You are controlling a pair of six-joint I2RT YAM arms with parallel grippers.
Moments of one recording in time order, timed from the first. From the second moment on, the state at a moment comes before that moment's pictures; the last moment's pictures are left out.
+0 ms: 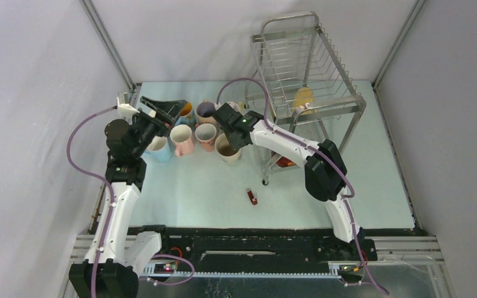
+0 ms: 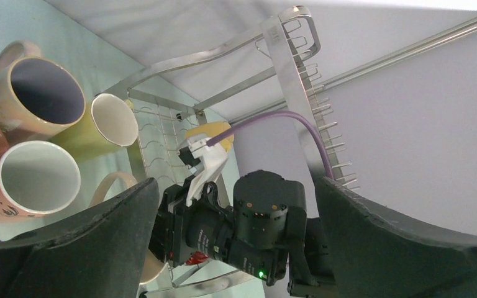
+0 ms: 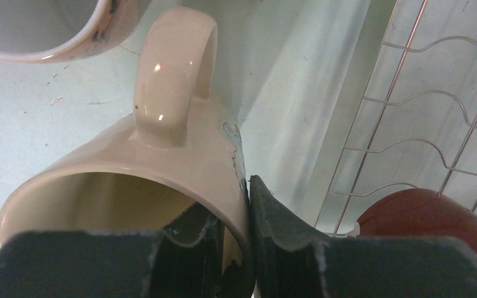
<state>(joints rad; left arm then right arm) 0.04 0.90 0.83 0.10 0.45 -1.06 0.86 2.13 1.93 -0.82 0.33 0.31</state>
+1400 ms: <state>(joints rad) 0.04 0.92 0.78 0.16 0.48 -1.13 0.82 2.19 2.08 -0.85 0.33 0.35</state>
